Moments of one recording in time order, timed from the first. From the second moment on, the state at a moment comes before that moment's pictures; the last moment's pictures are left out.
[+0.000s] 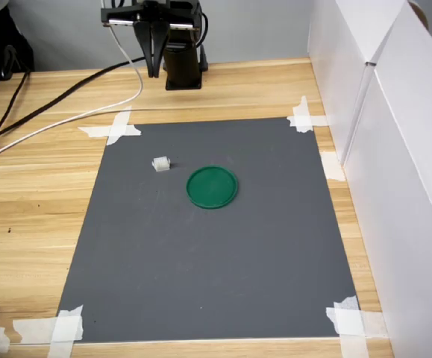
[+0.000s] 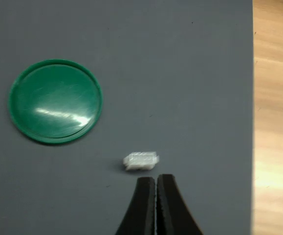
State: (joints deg) arm -8.7 33.6 -26.7 14.9 32.0 -34.2
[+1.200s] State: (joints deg) arm -8.7 62.4 -44.5 15.0 49.7 -79.7
